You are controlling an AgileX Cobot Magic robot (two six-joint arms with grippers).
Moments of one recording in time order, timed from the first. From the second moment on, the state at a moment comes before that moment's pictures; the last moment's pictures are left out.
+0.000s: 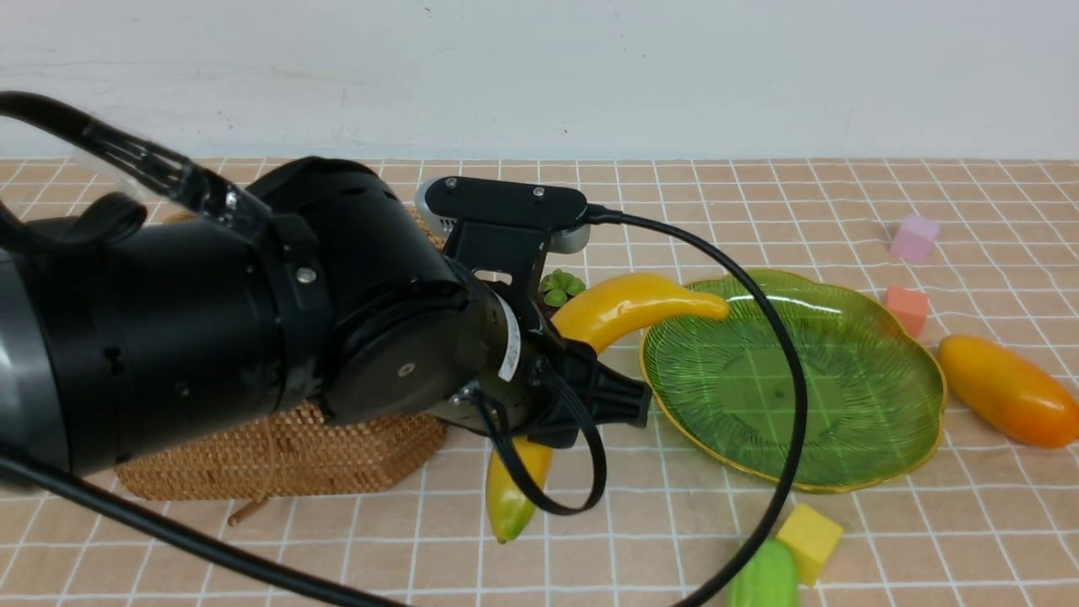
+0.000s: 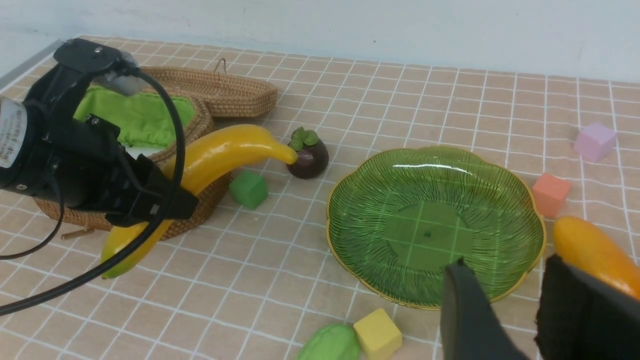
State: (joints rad) right arm 0.52 0.45 -0.95 -0.10 0.93 0.19; left arm -0.83 1.54 -1.20 0.33 0.66 -0.71
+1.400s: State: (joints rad) right arm 0.52 0.46 -0.95 0.01 0.96 0.19; left arm -0.83 2.45 -2.20 0.39 0.54 -0.37
